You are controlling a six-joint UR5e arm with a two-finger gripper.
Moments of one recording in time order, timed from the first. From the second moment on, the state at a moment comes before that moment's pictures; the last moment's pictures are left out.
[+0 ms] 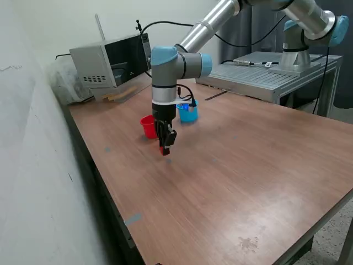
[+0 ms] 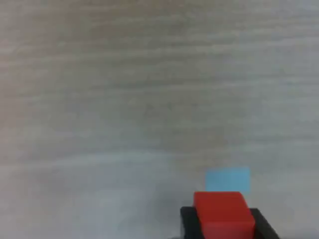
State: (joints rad) arm -0.04 -0.57 1.03 -2.27 -1.58 3.20
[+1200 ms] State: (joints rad) arm -0.27 -0.85 1.20 -2.14 -1.59 3.07
